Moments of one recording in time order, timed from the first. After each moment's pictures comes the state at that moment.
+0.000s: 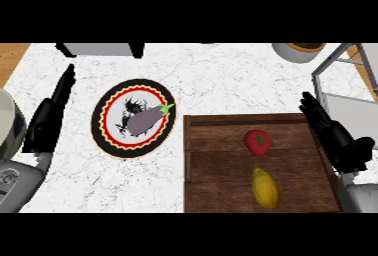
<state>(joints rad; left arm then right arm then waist) -0.31 0.63 -0.35 -1.41 0.17 0.41 -0.06 -0.13 -0.38 0.06 -1.39 -0.13 0.08 -0.09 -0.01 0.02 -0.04</state>
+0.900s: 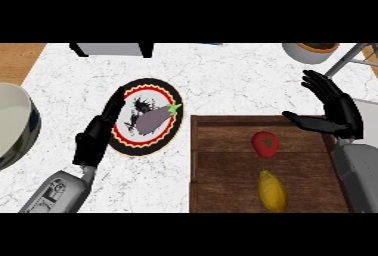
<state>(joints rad) -0.27 0.41 -0.42 -1.38 0.26 0.32 -0.07 -0.42 -0.36 -0.10 -0.98 -0.14 0.05 -0.34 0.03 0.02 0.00</state>
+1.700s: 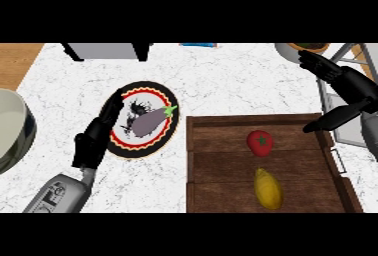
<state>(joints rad) -0.24 0.38 -0.39 -1.39 0.22 0.31 -0.04 -0.58 -0.55 0.03 -0.96 -0.04 0.46 -0.29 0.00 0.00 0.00</state>
